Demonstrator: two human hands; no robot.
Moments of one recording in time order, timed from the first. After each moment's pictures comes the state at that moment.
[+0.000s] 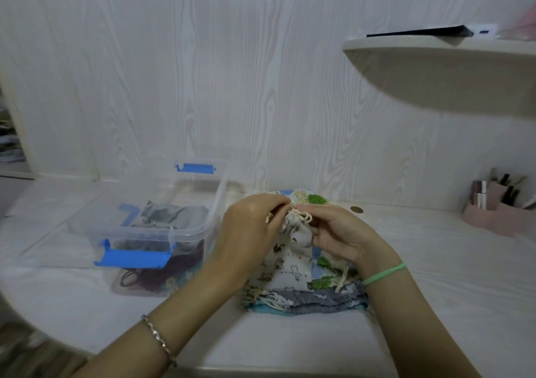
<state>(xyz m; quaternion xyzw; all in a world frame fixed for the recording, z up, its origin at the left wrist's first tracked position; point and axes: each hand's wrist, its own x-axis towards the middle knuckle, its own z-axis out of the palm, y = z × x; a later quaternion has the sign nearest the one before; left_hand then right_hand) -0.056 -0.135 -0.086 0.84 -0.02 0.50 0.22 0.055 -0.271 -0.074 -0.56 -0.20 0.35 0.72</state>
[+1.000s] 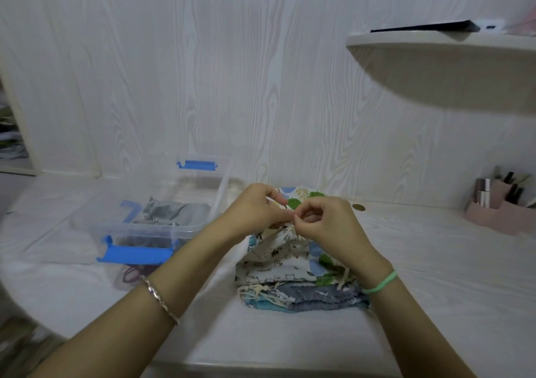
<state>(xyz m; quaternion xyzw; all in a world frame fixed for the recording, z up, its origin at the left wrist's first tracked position) -0.037 -0.120 -0.056 0.83 0.10 0.13 0.53 0.033 -0.269 -0.079 -0.79 -0.41 -0.09 0.45</state>
